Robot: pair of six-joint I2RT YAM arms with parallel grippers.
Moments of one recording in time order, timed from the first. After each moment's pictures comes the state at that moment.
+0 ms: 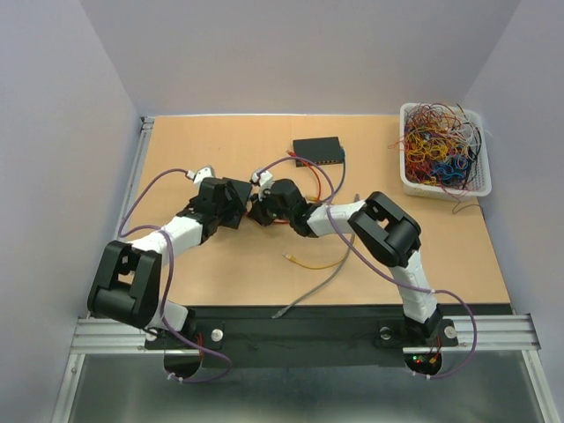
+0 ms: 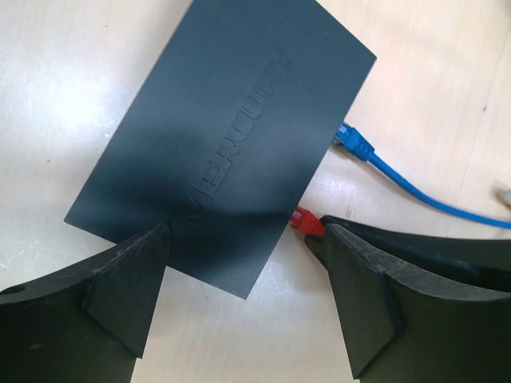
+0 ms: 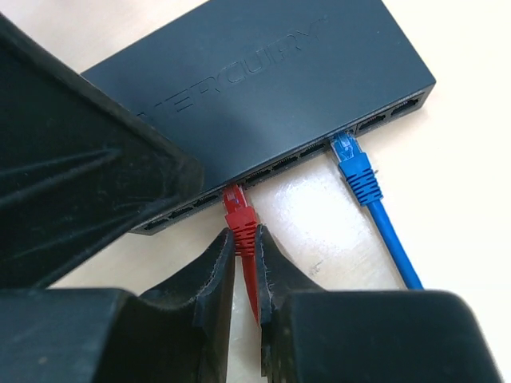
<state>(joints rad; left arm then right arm) -0.33 1.41 0.68 -0.01 -0.20 -0.67 0.83 2.16 1.29 0.47 -0.17 0.15</state>
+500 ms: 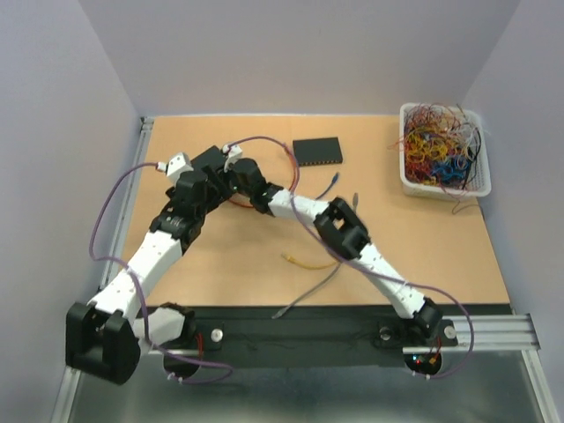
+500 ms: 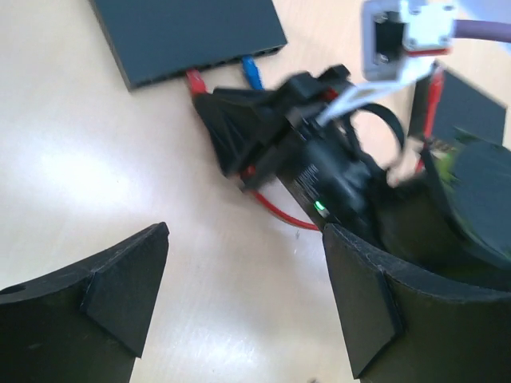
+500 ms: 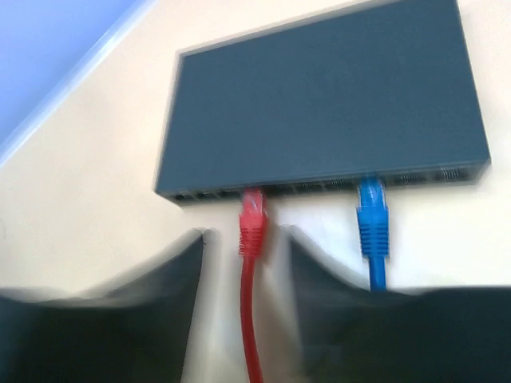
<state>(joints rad) -0.32 1.10 0.76 -0.22 -0.32 -0.71 0.85 2.63 2.08 0.31 -0.08 0.34</state>
